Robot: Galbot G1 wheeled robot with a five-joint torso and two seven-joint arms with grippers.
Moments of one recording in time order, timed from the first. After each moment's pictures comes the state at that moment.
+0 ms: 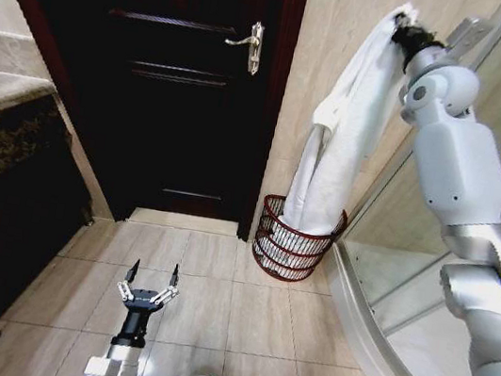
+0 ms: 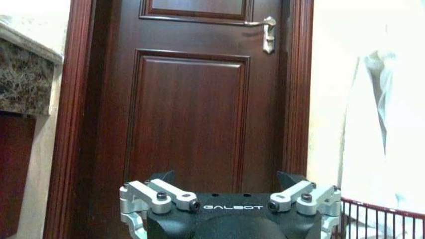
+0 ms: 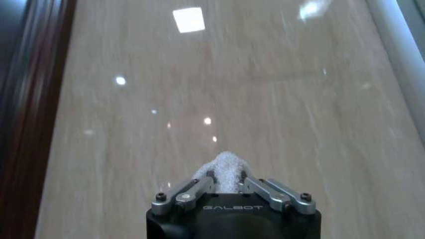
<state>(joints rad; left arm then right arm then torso) 1.92 -1.58 -0.55 -2.13 -0.08 -0.48 0.01 0.27 1.02 -0.04 1.17 0.91 -0.21 0.16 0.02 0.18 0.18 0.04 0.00</state>
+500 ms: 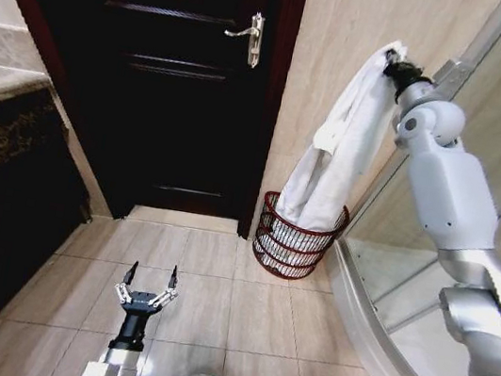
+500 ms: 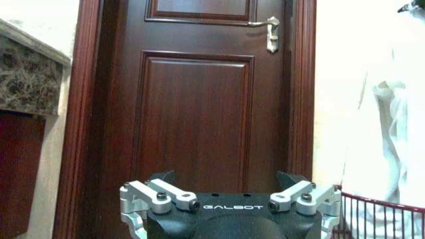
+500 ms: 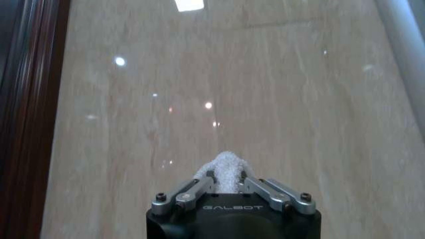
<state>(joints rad) 1.94 -1.58 -0.55 -2.14 -0.07 -0.51 -0.01 0.14 1.00 -0.02 1.26 0.92 -0.21 0.17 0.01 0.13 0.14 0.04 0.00</state>
